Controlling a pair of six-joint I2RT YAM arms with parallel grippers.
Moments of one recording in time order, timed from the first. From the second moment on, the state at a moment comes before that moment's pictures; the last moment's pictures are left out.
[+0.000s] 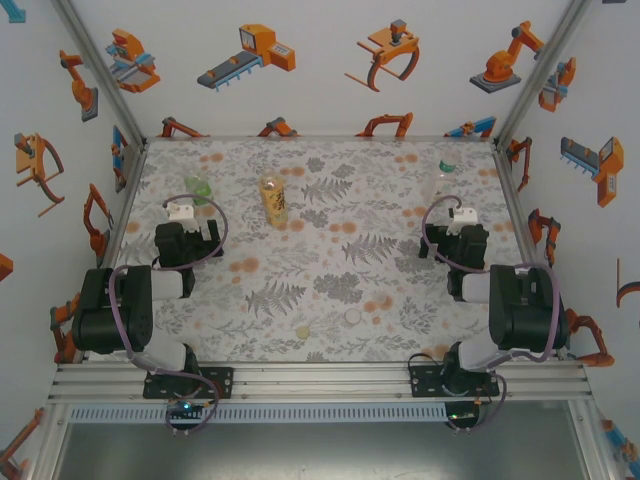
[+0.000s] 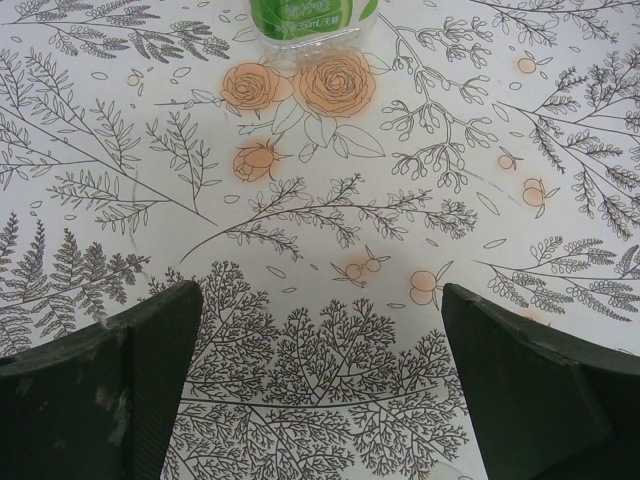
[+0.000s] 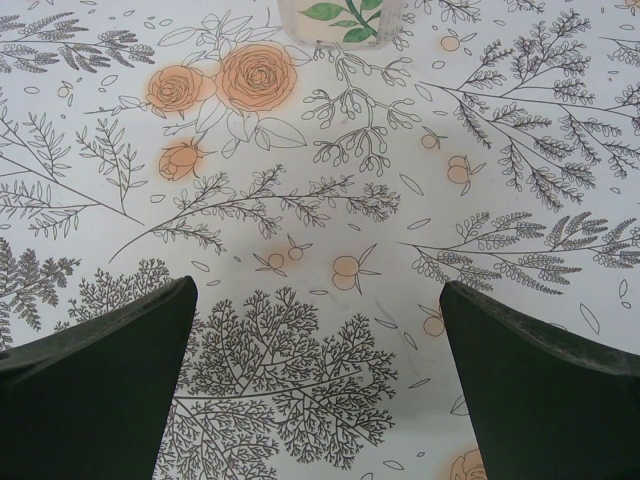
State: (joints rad) left arm 0.00 1.53 0.39 0.71 0.02 -0.02; right arm -0.07 1.53 0.36 0.74 -0.11 -0.01
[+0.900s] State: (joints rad) left arm -0.01 1.48 0.40 0.66 0.05 -0.01; right arm -0.07 1.42 0.30 0.79 -0.10 0.01
